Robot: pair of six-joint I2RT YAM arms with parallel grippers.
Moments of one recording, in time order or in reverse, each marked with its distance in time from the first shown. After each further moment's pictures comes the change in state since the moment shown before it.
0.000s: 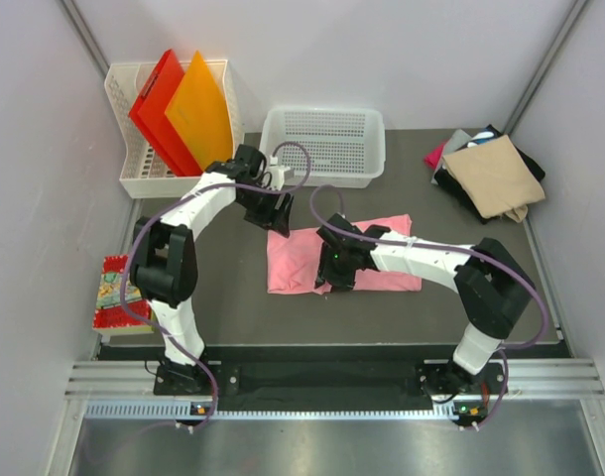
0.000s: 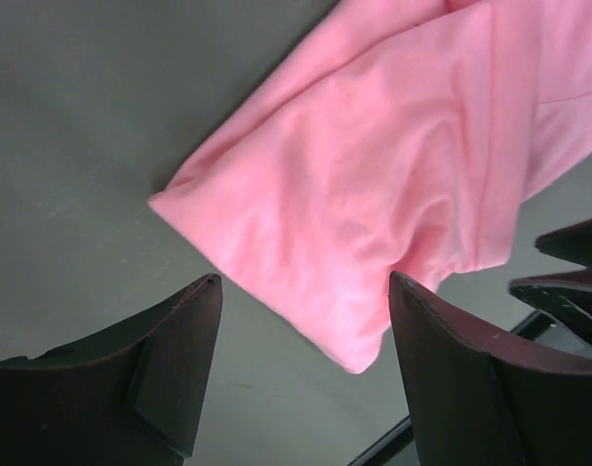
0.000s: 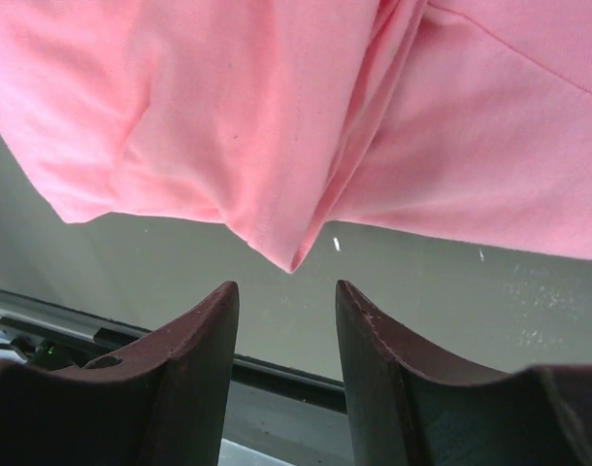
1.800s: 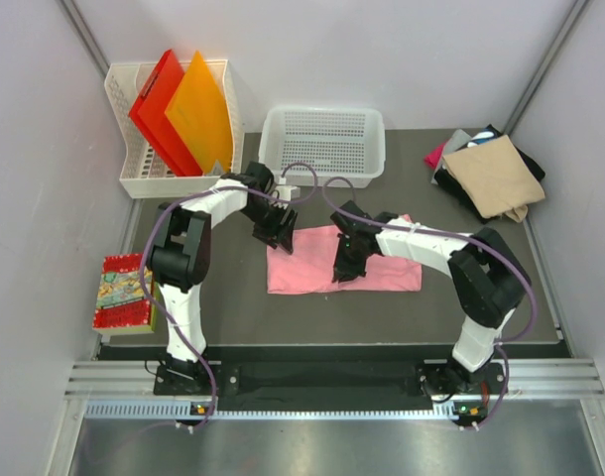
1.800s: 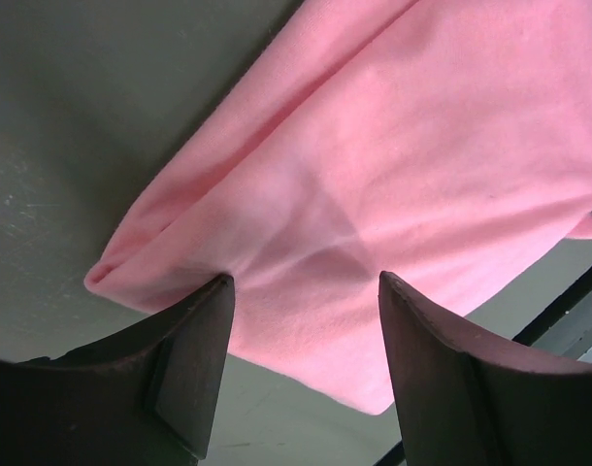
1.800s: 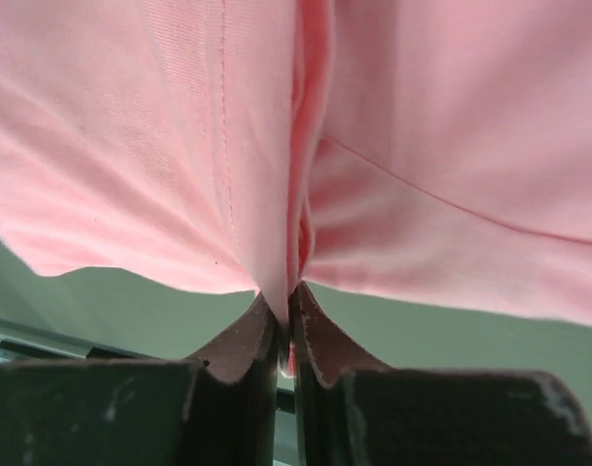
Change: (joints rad) left arm -0.001 0.162 -0.044 0.041 0.087 0.033; right arm -0.131 0.067 0.026 -0.044 -0.067 -0.077
